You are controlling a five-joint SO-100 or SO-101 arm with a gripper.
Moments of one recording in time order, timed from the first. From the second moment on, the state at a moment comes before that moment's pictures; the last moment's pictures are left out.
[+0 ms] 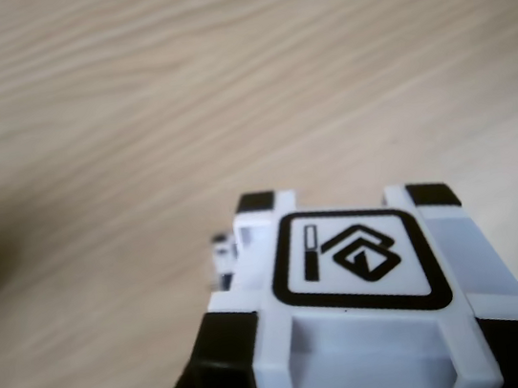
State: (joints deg) arm 1.2 118.5 97.2 104.1 10.0
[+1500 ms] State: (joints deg) arm 31.6 117.1 96.3 104.2 -4.1
